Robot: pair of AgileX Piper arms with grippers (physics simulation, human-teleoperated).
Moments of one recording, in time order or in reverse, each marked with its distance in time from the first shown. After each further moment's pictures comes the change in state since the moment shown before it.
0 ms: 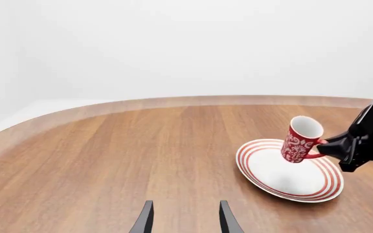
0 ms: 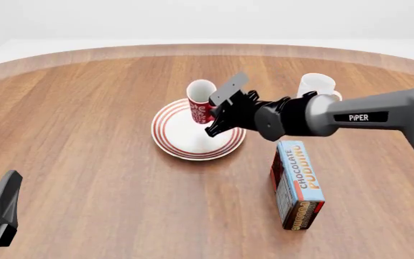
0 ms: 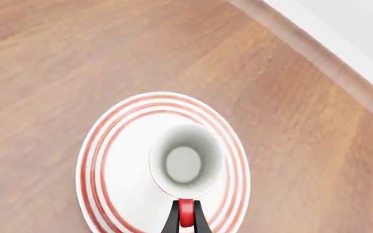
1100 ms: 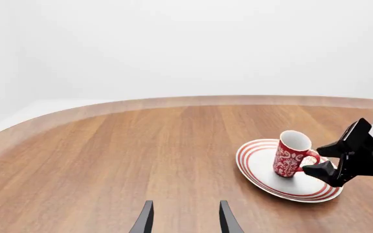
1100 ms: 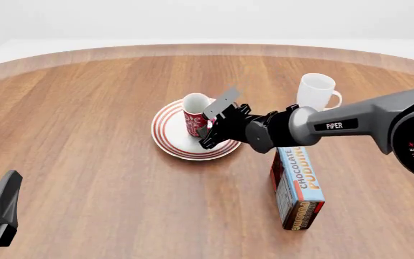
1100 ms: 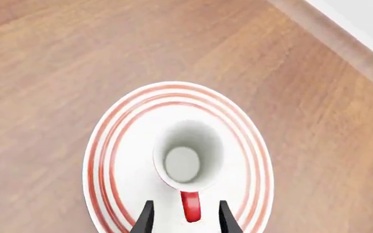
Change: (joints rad) left arm 0.000 0.000 0.000 0.000 0.000; right arm 0.024 0.093 -0.001 -0.062 0.018
